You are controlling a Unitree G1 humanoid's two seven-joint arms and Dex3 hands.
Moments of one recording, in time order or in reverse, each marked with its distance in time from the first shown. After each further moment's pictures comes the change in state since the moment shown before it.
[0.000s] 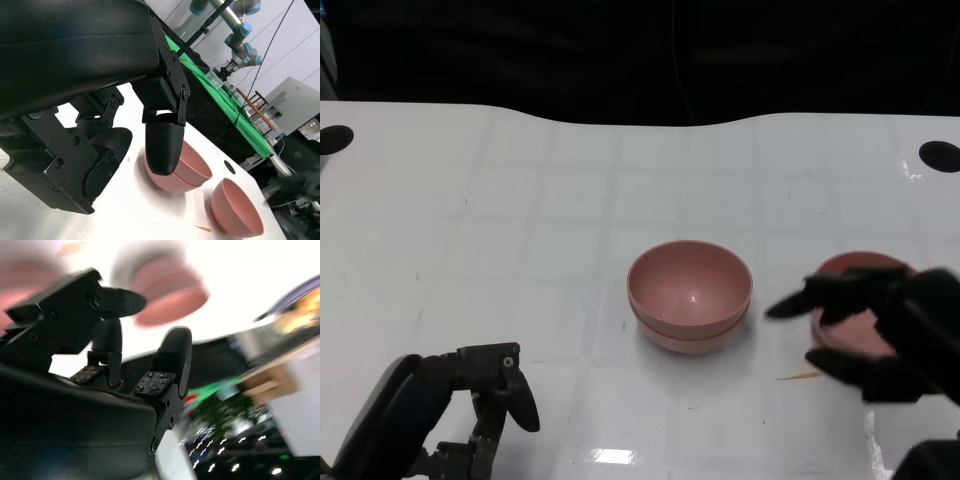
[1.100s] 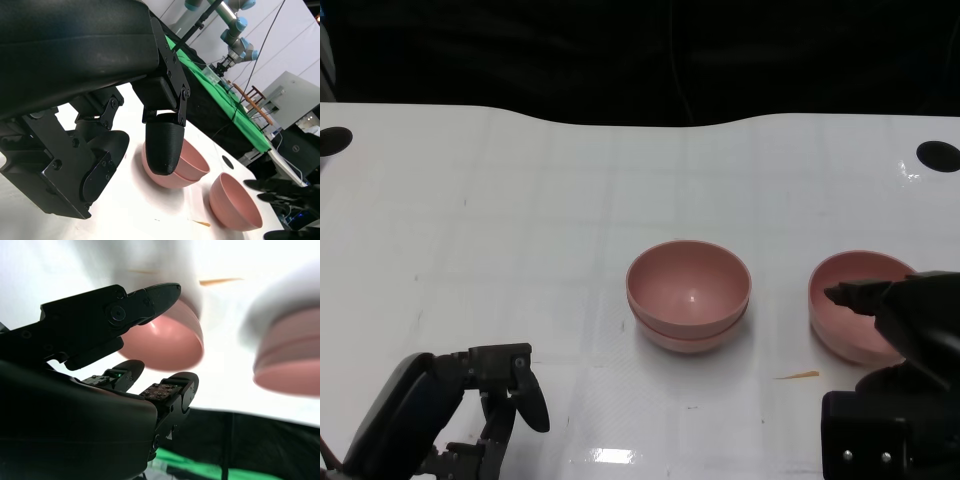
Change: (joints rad) left arm -0.009 -0.032 0.014 -0.010 0.037 0.005 -0.023; right arm -0.068 -0.094 0.190 -0.049 -0.441 0.520 0.313
